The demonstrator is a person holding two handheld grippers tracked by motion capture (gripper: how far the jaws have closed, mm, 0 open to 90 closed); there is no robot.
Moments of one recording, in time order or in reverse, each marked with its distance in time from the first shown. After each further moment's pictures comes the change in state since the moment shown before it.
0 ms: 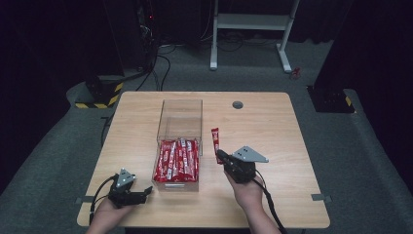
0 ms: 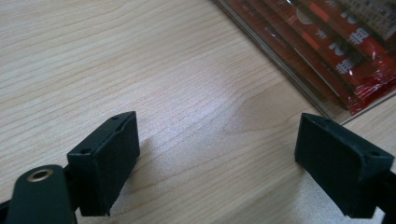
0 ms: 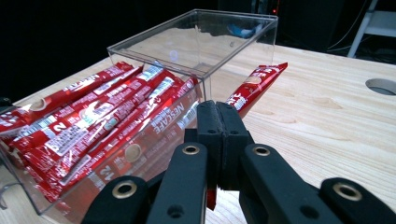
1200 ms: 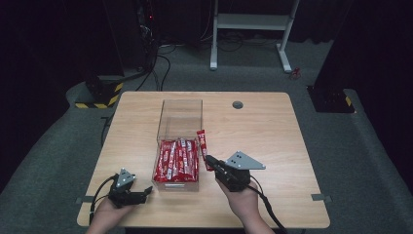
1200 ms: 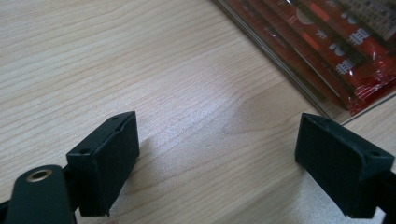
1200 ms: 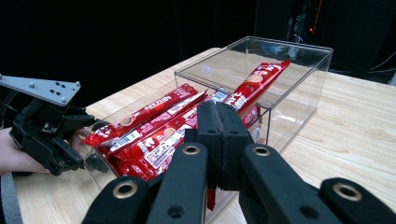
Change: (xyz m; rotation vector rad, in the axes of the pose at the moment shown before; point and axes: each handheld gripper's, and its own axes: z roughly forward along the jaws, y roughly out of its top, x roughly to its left) left arm 0.000 0.000 0.000 0.000 -0.002 0.001; right arm 0.037 0.018 -0.021 -0.060 0.136 -0.036
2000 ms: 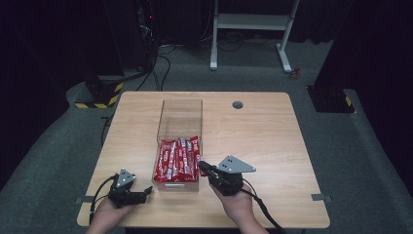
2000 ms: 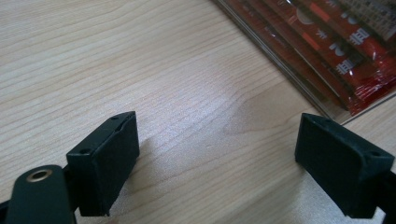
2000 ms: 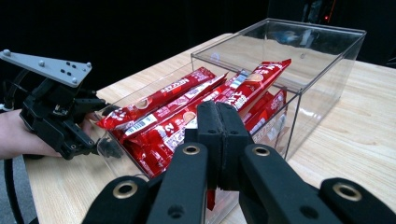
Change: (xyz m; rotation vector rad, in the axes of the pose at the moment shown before) left arm 0.000 0.000 0.000 0.001 0.000 0.000; right arm 0.013 -0.009 0.012 0.050 0.033 -0.016
